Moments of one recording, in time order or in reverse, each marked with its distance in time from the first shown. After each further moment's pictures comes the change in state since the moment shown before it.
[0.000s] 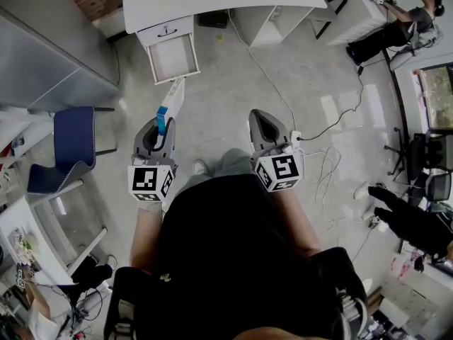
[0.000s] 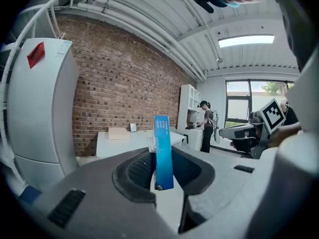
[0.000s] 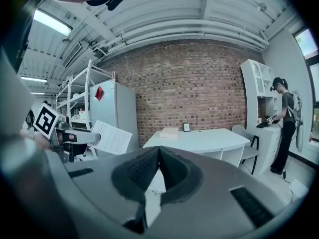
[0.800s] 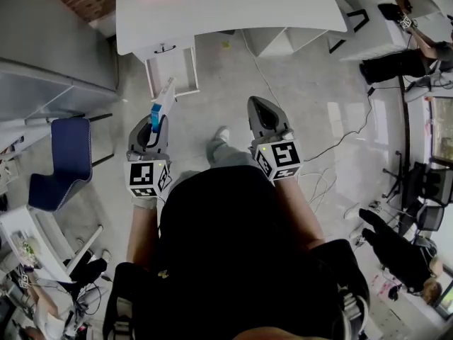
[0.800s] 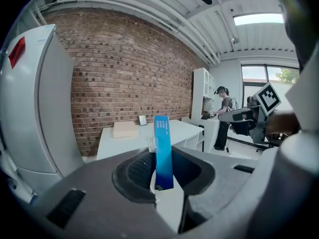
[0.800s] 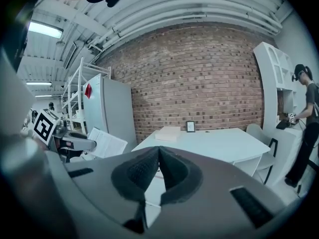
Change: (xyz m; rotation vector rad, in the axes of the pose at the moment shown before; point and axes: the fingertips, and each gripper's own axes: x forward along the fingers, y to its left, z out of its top) left arm 0.187 0.077 0.012 0.018 0.141 0.125; right arm 0.199 -0.130 0.042 -0.006 0.062 0.115
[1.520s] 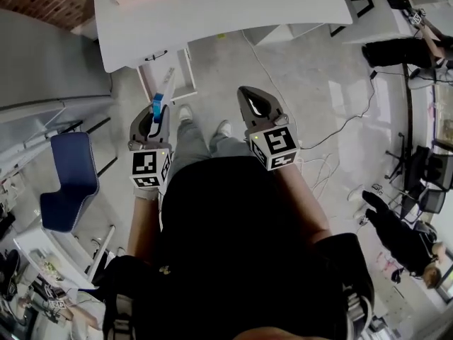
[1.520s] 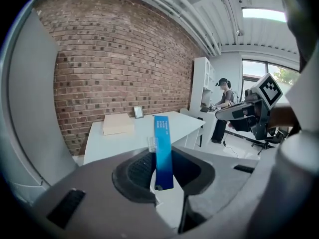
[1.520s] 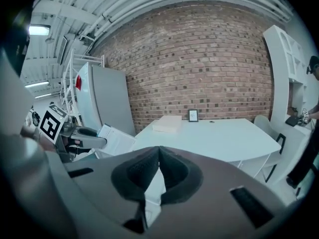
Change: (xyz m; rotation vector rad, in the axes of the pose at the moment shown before) left arm 0.129 0.047 0.009 0.009 0.115 -0.068; right arm 0.120 -0.037 0.001 0.012 0.152 0.041
